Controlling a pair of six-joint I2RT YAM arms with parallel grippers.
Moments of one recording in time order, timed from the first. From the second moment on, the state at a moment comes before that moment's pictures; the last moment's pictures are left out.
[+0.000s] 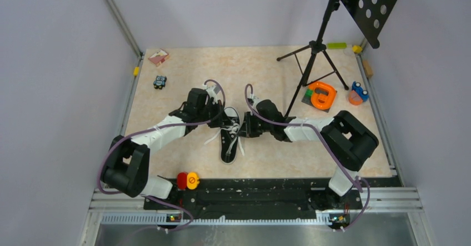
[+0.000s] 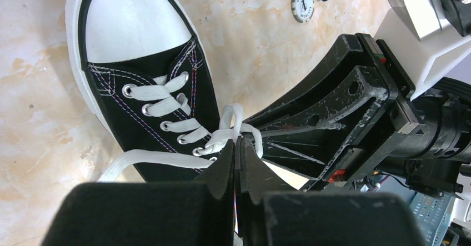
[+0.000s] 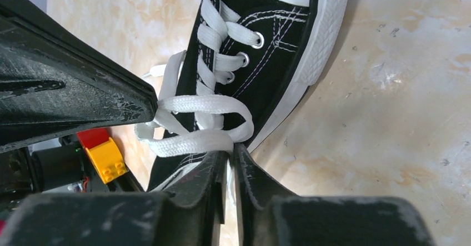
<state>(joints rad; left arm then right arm) -0.42 1.42 0.79 -0.10 0.46 -0.57 0.77 1.73 0.83 0.26 -0.30 0.65</state>
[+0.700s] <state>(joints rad) -0.42 1.42 0.79 -0.10 0.46 -0.57 0.72 1.65 0.83 0.19 -0.39 0.58</state>
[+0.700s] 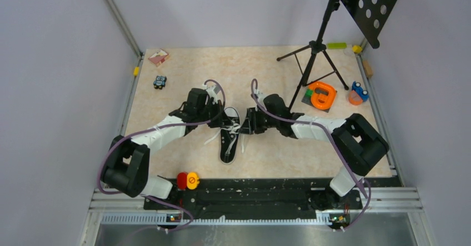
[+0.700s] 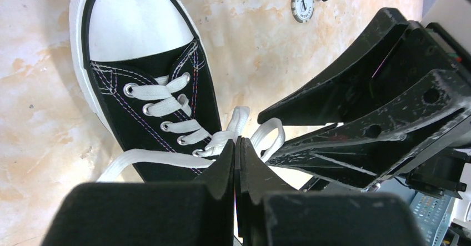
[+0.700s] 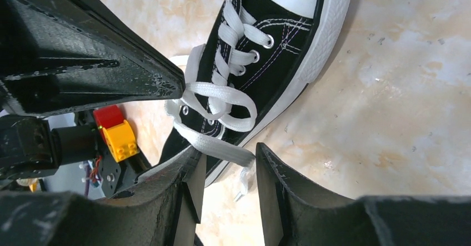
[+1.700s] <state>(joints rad) -0.40 1.42 0.79 -0.10 0.46 -0.53 0.64 1.69 0.96 0.03 -0.60 0.38</state>
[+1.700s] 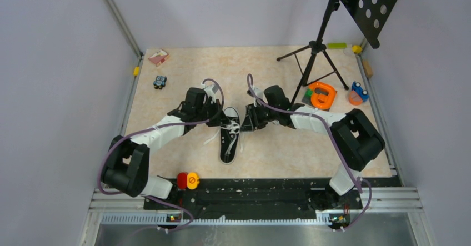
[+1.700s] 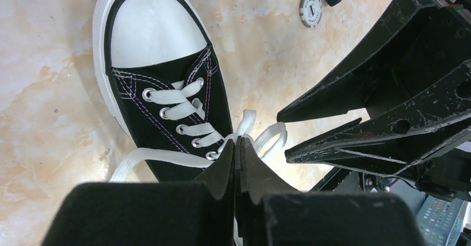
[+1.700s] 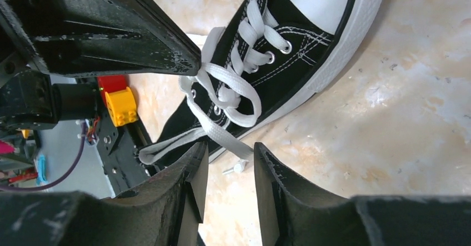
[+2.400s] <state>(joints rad) -0.40 1.42 0.79 -0.10 0.46 -0.53 0.65 1.76 0.98 0.03 -0.54 0.36</state>
